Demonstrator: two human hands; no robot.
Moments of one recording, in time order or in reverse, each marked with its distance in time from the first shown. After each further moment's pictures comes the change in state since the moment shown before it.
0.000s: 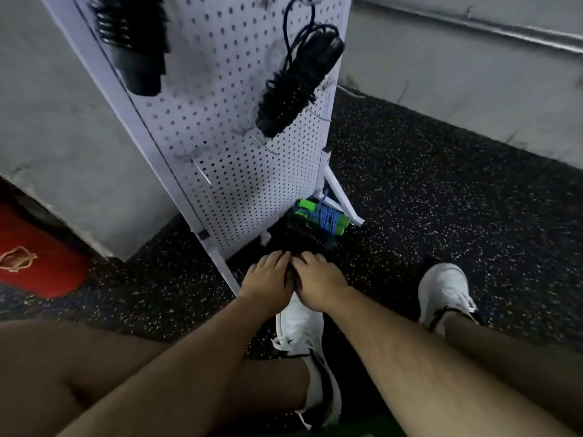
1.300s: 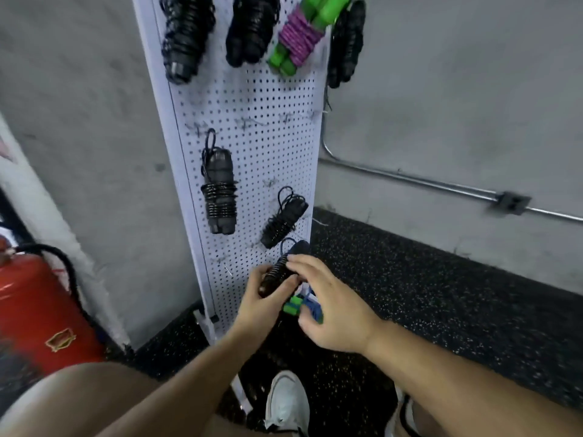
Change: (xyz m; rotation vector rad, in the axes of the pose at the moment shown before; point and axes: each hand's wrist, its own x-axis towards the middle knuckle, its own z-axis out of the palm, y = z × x) left_hand -0.116 0.111 -0.195 -1.293 0.438 0.012; right_hand -0.169 -0.030 -0.219 0.331 0.568 -0.494
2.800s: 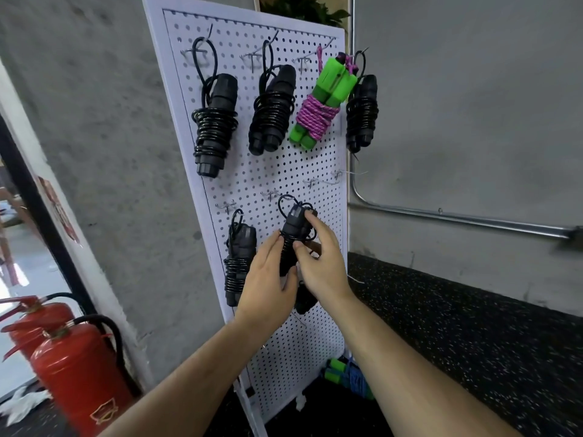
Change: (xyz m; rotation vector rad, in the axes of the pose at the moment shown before) left_hand 0.087 0.121 -0.026 0.889 0.161 0.589; right_hand 0.177 -0.017 -0.031 0.662 0.581 0.250
